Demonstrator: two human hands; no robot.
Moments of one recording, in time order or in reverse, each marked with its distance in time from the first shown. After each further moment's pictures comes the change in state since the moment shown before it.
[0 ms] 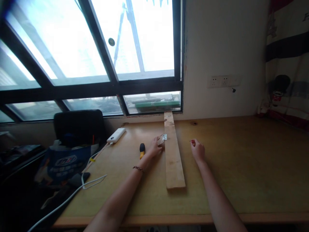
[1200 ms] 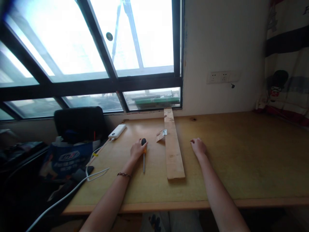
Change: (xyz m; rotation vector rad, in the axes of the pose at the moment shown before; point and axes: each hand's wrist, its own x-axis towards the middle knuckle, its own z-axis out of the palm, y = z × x) left_hand -0.052 -0.027 -0.071 0.446 0.124 -0.388; right_hand -0.005 0.018 -0.005 -0.355 -0.278 0.052
